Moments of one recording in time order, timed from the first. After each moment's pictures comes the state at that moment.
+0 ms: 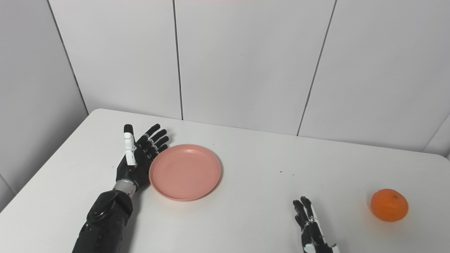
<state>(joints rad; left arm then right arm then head) -0.41 0.06 0.23 0.29 -0.41 0.19 -0.07 0.21 0.02 0.04 -0.18 0.03 -0.27 0.22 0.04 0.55</state>
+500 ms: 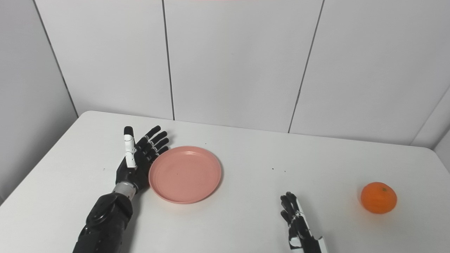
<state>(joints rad) -0.41 0.05 0.19 0.28 -0.40 0.20 -0.07 0.21 0.03 0.08 -0.19 -0.01 -0.26 0.18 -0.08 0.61</state>
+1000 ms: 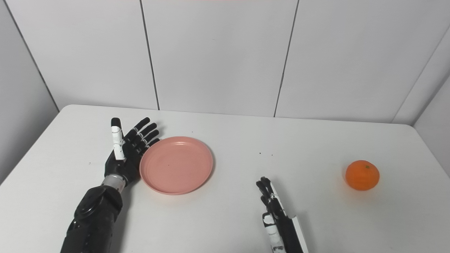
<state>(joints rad) -0.41 0.04 0.17 0.25 -0.41 0.26 -0.07 0.21 0.04 0.15 -0.20 -0.03 -0.18 0.13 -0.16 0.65</state>
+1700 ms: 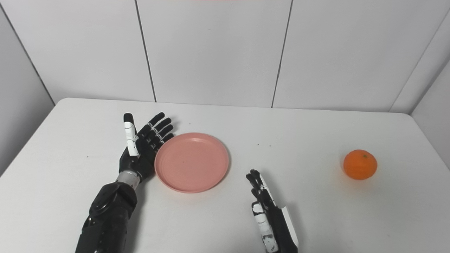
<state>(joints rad) -0.39 -0.05 0.14 0.22 -0.40 0.27 -0.06 0.21 0.05 0.19 -0.21 -0.05 -0.15 0.10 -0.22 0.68</state>
